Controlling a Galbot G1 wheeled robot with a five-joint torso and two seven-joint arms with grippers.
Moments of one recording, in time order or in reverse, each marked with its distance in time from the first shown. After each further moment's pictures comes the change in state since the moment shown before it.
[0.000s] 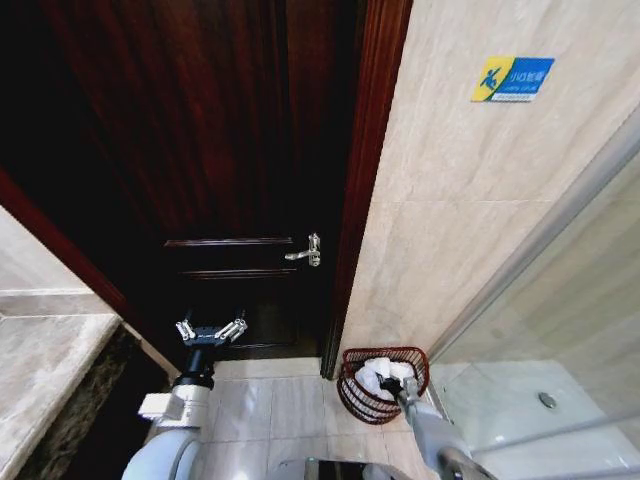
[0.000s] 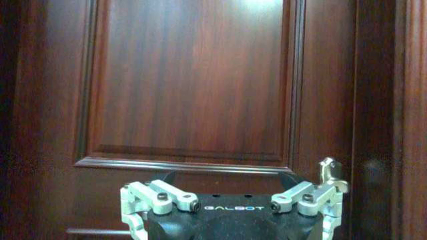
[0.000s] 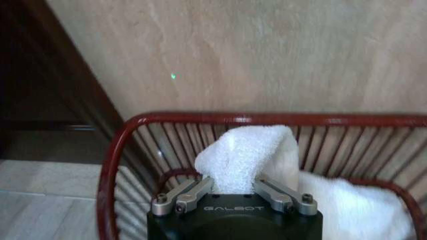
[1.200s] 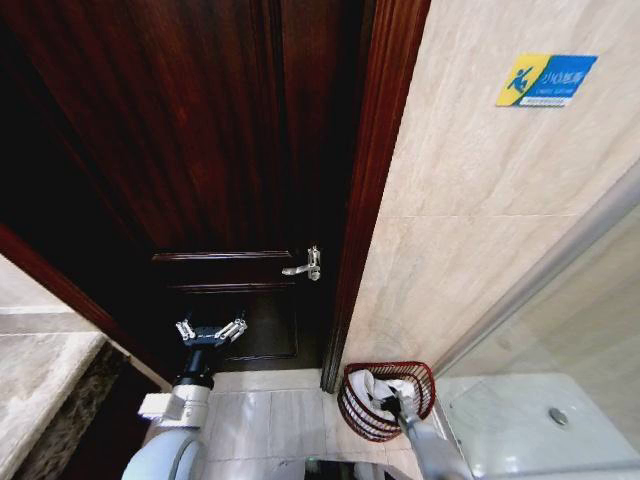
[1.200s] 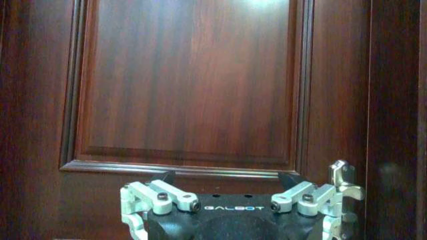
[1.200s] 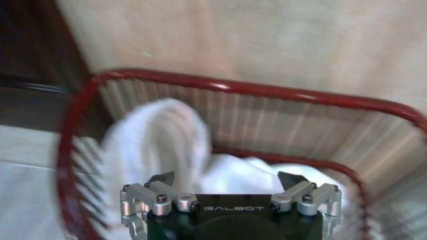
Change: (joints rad) left arm 0.000 0.000 0.000 0.000 0.000 0.000 0.000; right arm -0.141 0.010 0.029 0.074 -0.118 0.090 0.174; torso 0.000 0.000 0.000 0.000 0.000
